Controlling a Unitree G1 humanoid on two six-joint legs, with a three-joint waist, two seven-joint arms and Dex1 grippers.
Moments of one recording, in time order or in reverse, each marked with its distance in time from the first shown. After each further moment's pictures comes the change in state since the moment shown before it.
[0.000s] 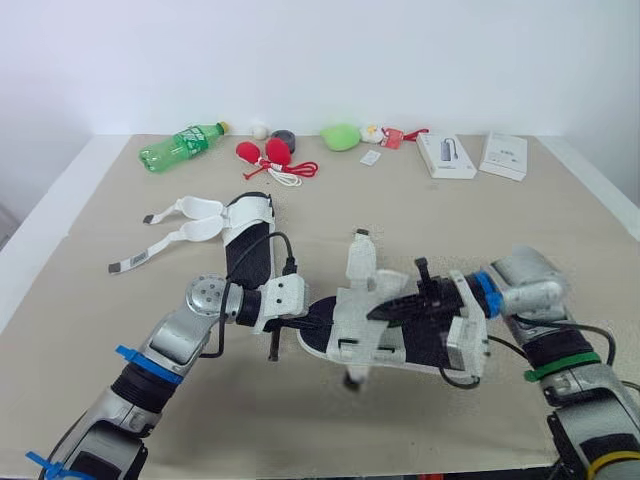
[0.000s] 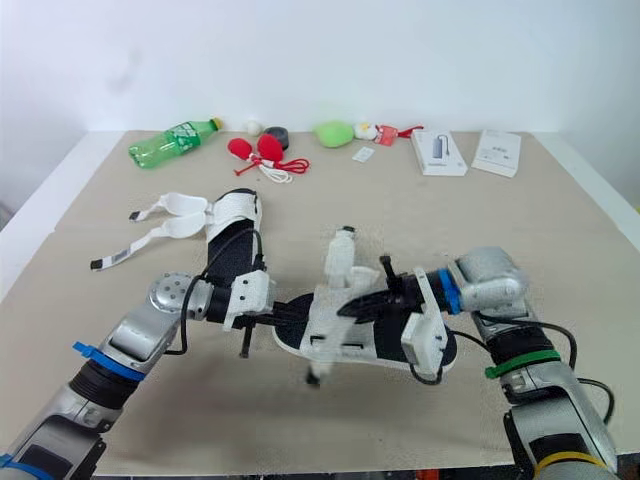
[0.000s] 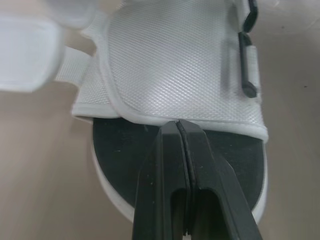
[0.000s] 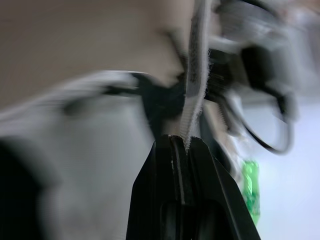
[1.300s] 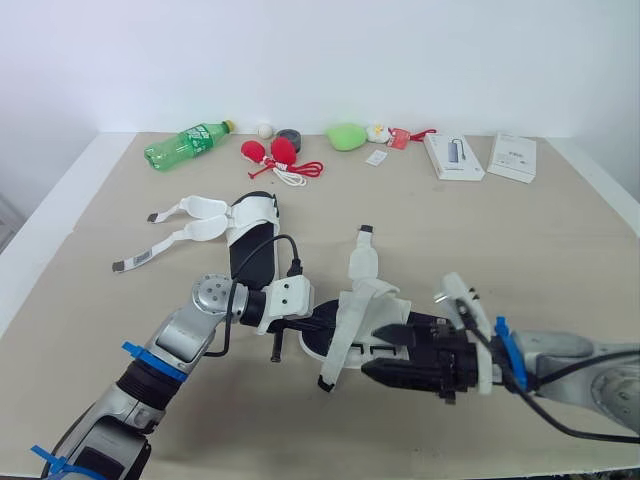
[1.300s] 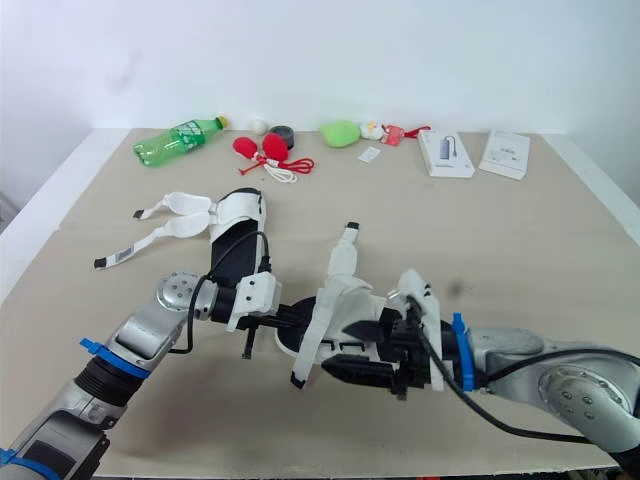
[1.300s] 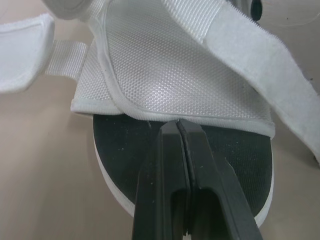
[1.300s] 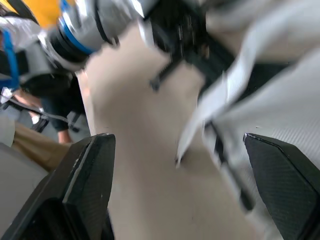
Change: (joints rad) left arm -0.022 -0.009 -0.026 0.016 0.003 0.019 -0.018; right arm 0.532 -0.482 -0.139 -1.039 1.208 2.080 -0.990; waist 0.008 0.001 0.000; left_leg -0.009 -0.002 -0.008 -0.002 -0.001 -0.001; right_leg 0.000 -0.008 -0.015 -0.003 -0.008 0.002
